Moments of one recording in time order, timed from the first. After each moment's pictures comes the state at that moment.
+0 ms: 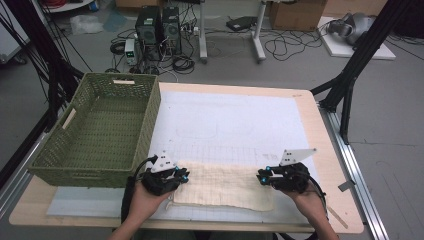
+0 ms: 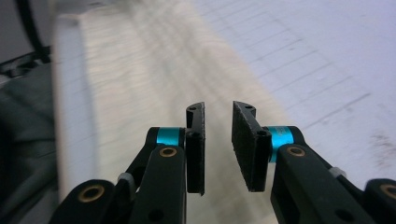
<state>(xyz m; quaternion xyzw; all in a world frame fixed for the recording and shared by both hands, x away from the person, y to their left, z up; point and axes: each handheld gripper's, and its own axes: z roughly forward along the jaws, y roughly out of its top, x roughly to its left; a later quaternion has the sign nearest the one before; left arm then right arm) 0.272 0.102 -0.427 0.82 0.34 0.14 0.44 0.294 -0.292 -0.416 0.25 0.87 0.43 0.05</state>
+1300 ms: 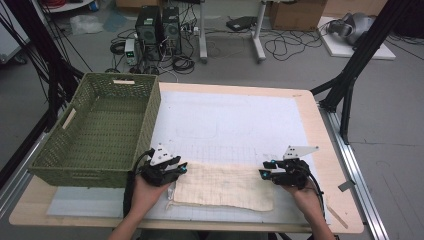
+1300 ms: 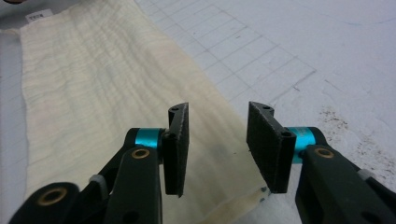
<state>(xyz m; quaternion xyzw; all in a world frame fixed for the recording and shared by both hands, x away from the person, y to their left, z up) 0.289 0.114 -0.432 0.80 0.36 0.18 0.45 0.307 -0.308 -0.433 0.31 0.84 0.44 0.06</state>
